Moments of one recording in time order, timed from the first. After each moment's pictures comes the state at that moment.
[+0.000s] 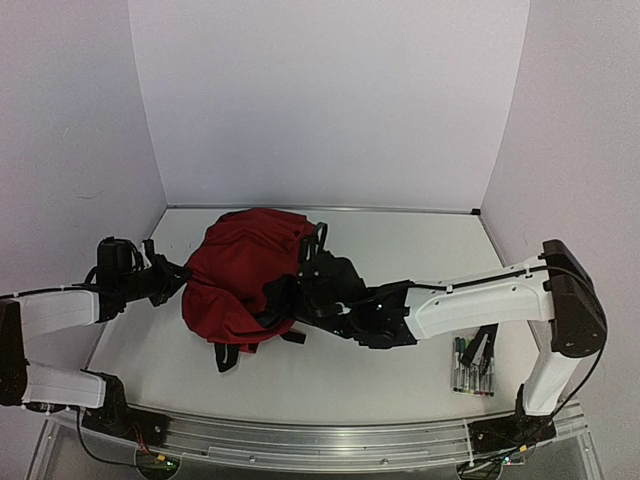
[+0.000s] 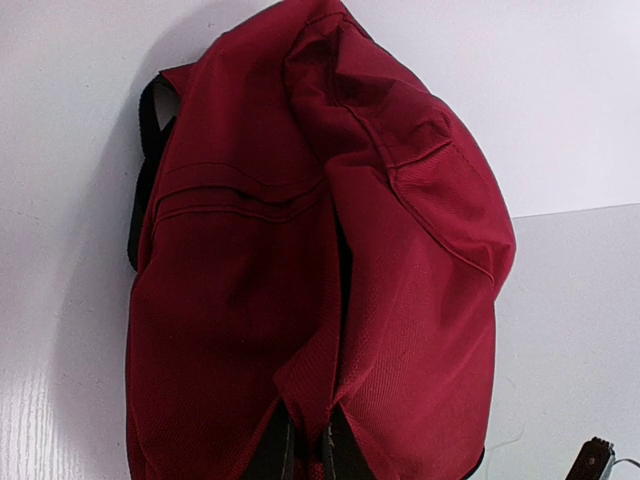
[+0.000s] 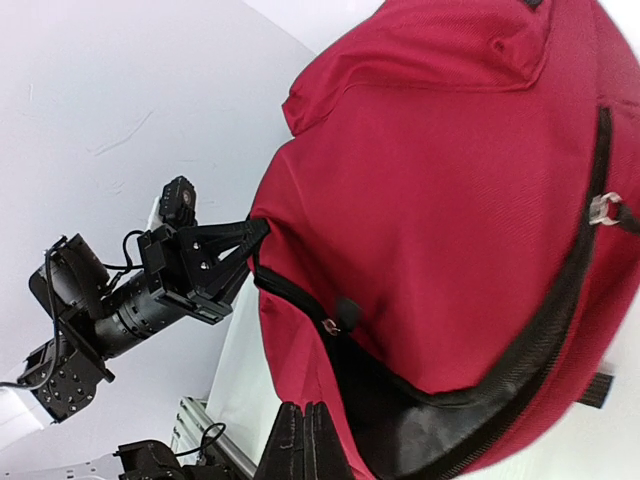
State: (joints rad) left arm -0.10 1.14 0.44 0.20 0.51 -0.93; right arm 1.24 1.84 1.27 0.18 0.35 1.04
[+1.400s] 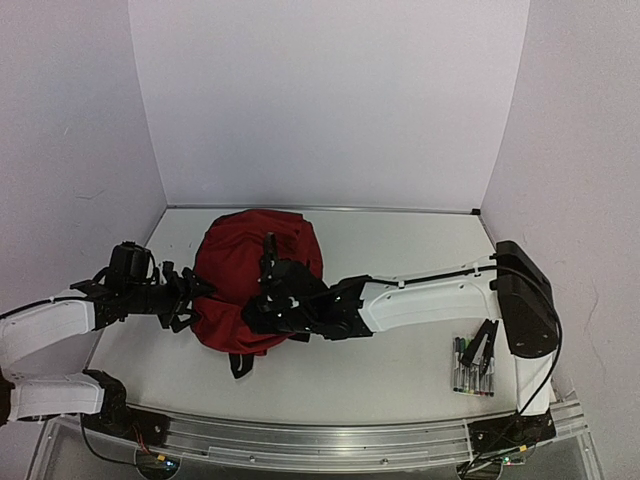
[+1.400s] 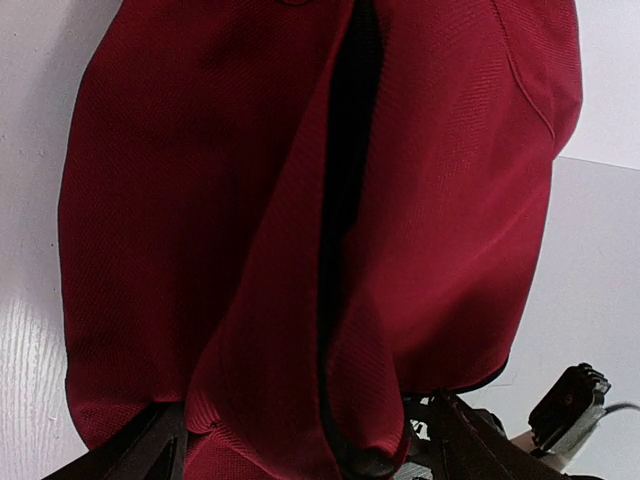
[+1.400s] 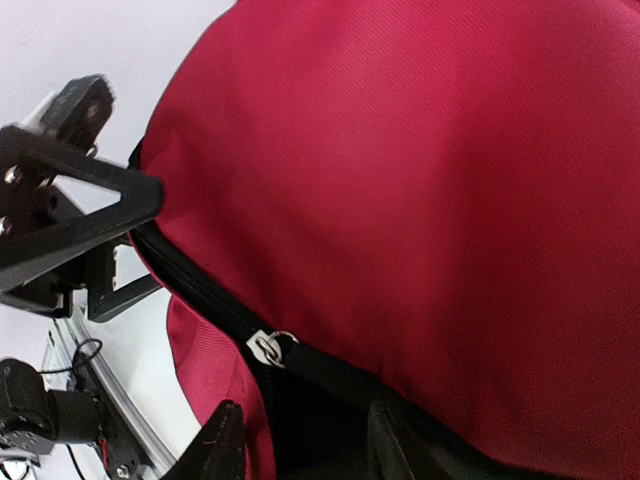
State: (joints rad) left arm -0.34 1.00 0.48 -0.18 0.47 -1.10; right arm 1.22 2.06 1.53 -0.09 0.19 0.79
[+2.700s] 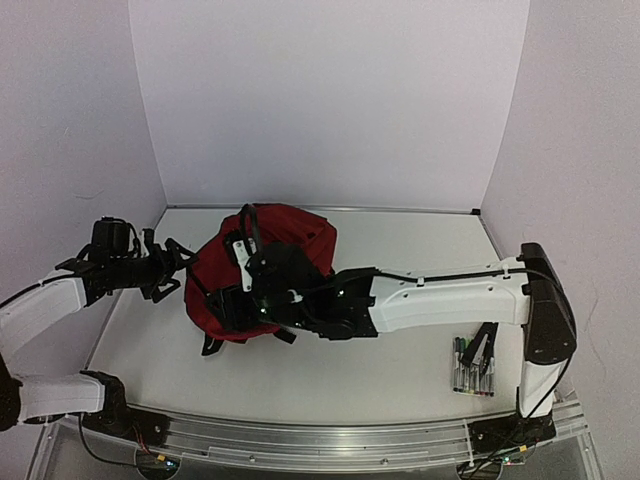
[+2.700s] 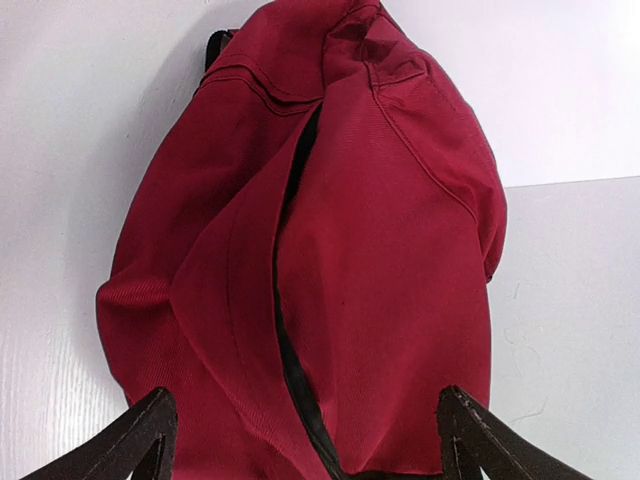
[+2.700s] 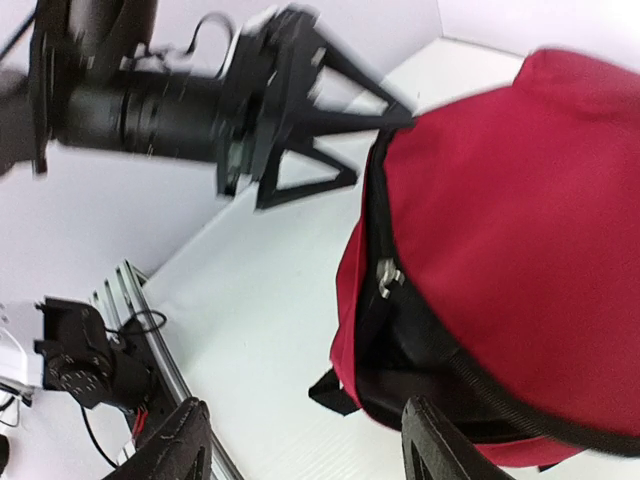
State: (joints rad) left arm -0.17 1.04 0.65 -0.25 0.45 -0.84; right arm 1.31 2.01 1.63 -0.07 0.23 0.49
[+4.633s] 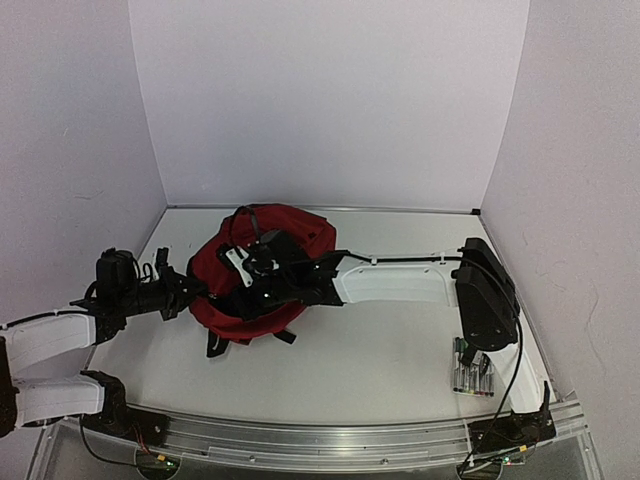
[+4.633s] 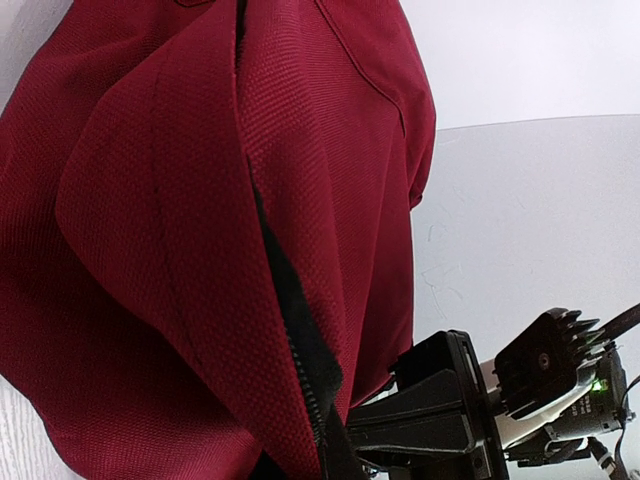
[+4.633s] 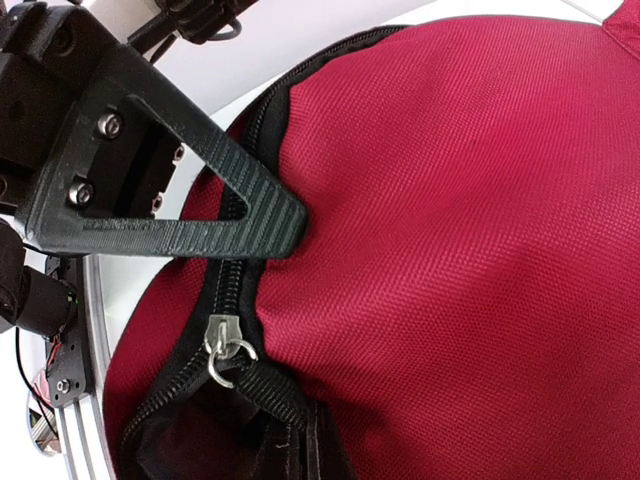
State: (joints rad) left arm -0.22 0.98 0.34 0.25 0.67 -1.03; right arm 1.11 2.28 1.87 -0.19 -0.19 0.22
